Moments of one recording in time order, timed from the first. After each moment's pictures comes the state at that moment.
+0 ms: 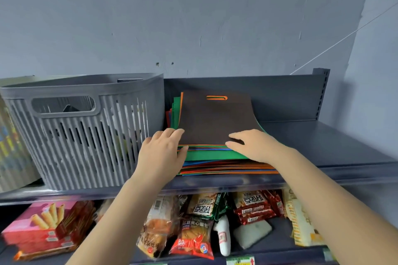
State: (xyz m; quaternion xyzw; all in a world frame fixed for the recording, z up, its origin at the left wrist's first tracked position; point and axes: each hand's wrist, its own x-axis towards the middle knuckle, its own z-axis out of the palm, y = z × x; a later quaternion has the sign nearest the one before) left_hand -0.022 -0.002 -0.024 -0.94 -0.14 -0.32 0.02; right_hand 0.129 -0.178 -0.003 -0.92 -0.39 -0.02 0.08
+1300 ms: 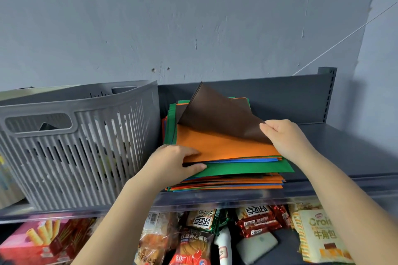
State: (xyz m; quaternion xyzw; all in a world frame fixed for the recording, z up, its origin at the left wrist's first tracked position) left_hand 0.022 -0.005 -0.009 -0.98 -0.09 -0.16 -0.03; right_hand 0.170 -0.222 0.008 -0.86 -0.32 -0.12 0.37
